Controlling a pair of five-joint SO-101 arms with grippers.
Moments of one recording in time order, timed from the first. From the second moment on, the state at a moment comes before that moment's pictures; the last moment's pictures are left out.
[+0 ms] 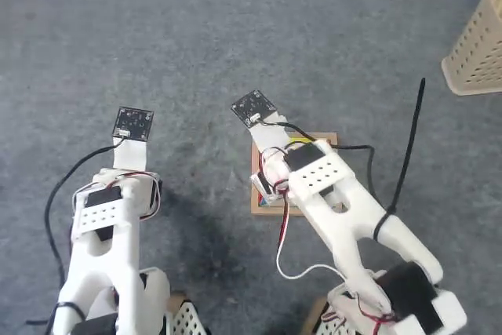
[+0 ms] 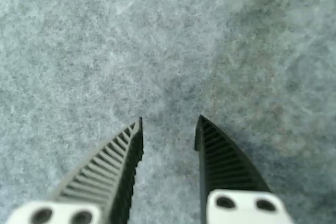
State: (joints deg) left arm -21.2 -32.9 73.1 38.2 -16.9; right arm -34.6 -13.5 40.5 52.7 5.4
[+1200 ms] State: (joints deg) left arm -21.2 -32.9 73.1 38.2 -16.9; right arm -27.1 -14.2 48.0 49.1 5.4
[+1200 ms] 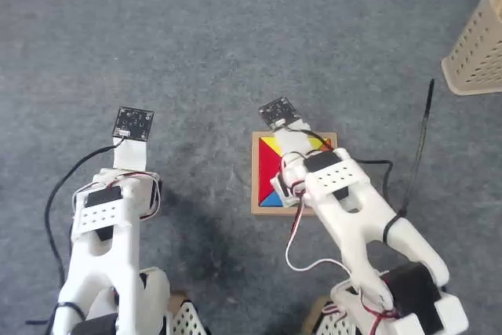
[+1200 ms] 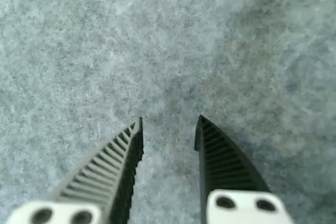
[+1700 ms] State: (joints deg) left arm -21.2 -32.9 73.1 38.2 -16.9; right arm -9.1 -41.2 53.5 65.2 5.4
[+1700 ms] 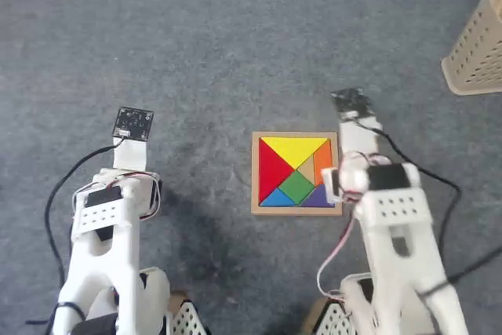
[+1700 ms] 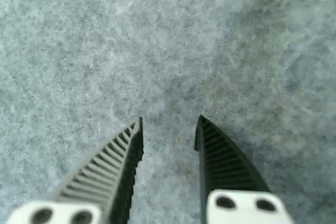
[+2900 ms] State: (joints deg) left arm -21.2 -98.2 97.1 58.9 -16.9; right arm -5.2 -102.8 95.3 65.6 16.0
